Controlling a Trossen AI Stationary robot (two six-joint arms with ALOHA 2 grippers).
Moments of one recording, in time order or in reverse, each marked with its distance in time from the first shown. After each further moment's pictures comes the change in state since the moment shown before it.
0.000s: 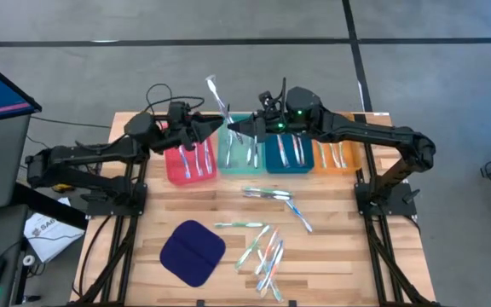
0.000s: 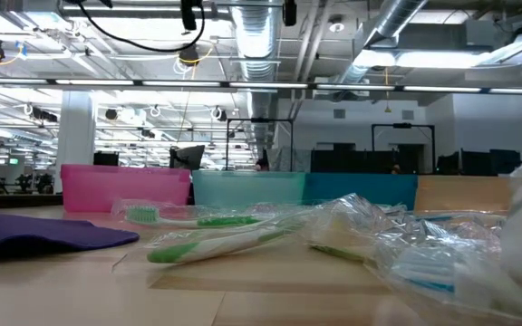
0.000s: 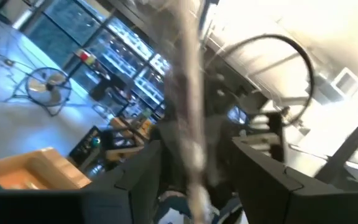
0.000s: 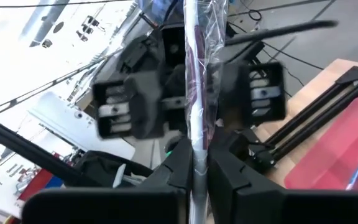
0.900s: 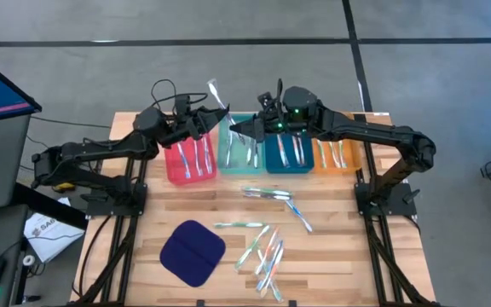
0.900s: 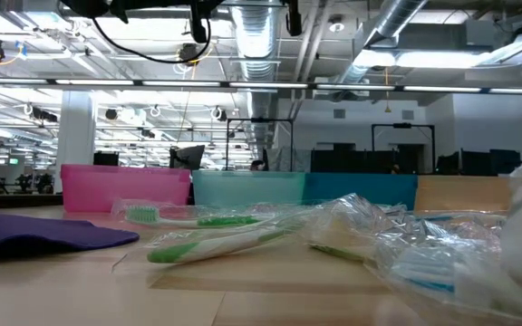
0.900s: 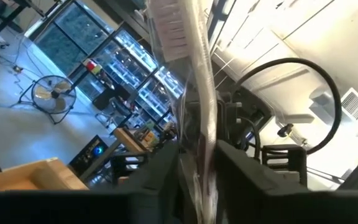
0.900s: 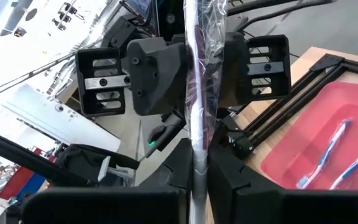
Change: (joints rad) left arm 0.073 0.099 0.005 0.122 0.018 -0.059; right arm -0.020 0.000 0.000 -0.090 0.000 -0.028
